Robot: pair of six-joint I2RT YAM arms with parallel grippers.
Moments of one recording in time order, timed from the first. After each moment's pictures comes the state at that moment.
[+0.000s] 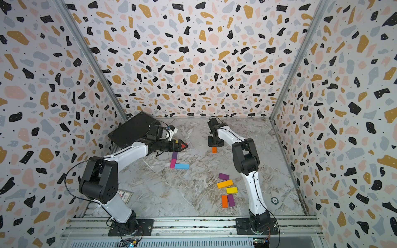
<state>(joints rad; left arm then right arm) -0.30 1.71 1.14 -0.27 0.58 -0.24 0.43 2.32 1.91 -0.87 0.01 0.35</state>
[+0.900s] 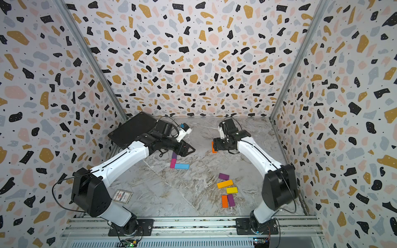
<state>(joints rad) -0.57 1.58 1.32 -0.60 0.46 0.09 0.43 1.52 1.28 -0.76 -0.14 0.23</state>
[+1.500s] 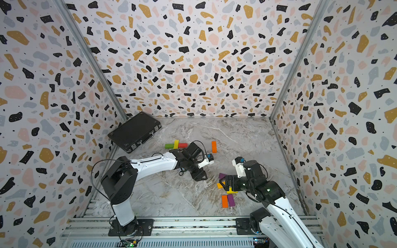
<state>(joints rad) -0.84 1.86 1.28 -0.54 0.39 0.22 0.45 0.66 0.62 -0.81 -0.38 0.42</state>
